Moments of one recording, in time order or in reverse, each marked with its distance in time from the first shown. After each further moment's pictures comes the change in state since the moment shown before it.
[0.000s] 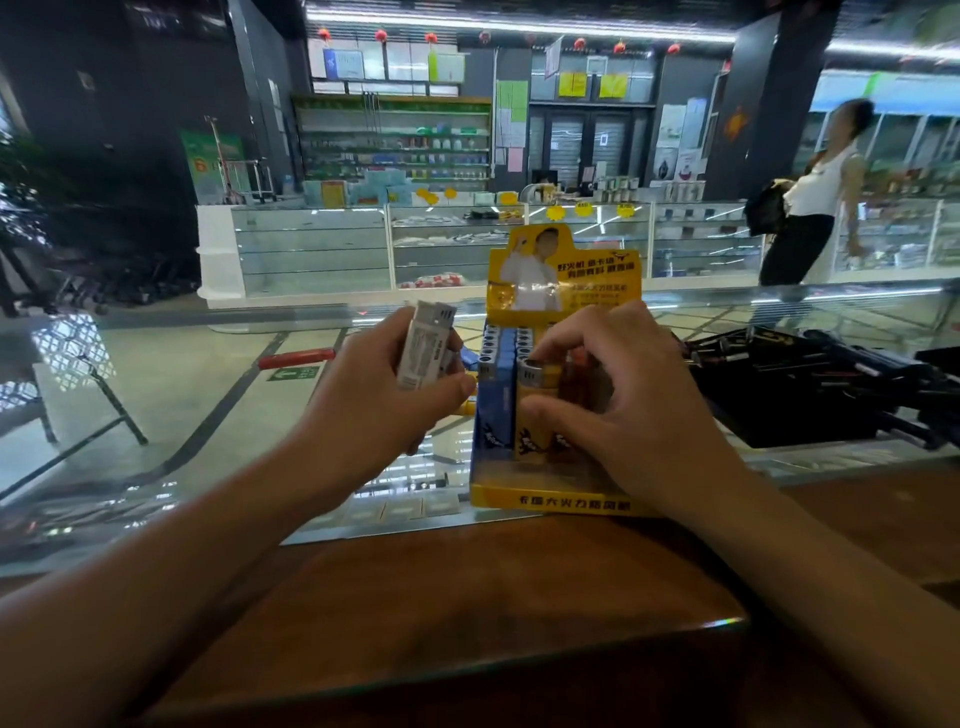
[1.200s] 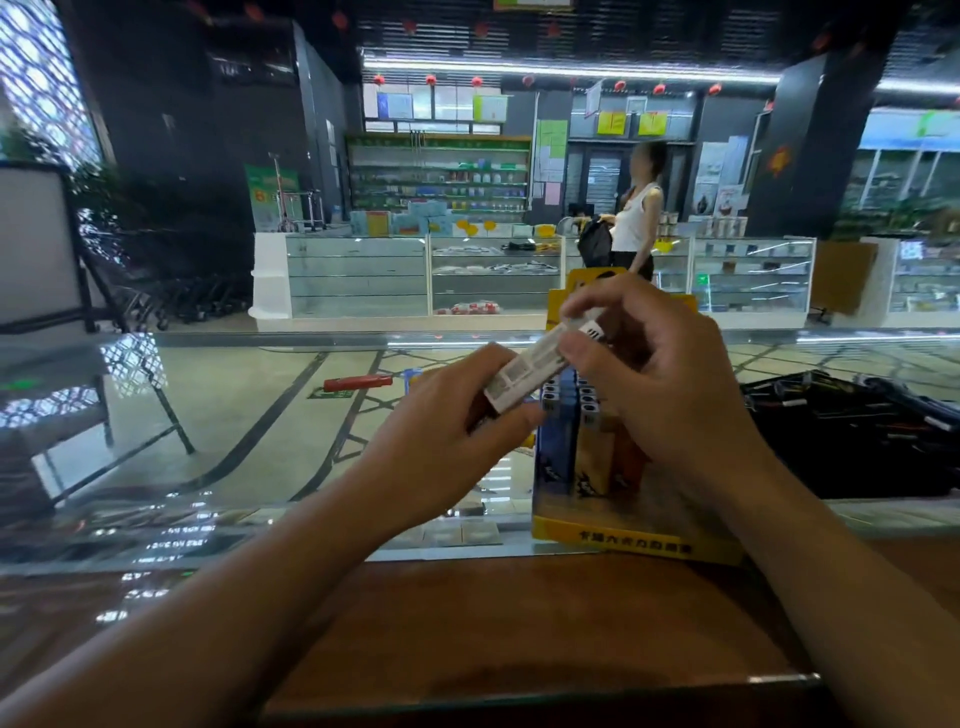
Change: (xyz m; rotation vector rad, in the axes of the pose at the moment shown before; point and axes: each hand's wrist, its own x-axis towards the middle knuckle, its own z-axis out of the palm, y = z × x) left_hand -0.004 0.008 -0.012 0.285 -0.076 0.209; right_hand 0.045 -0.023 0.003 0.338 0.094 0.027
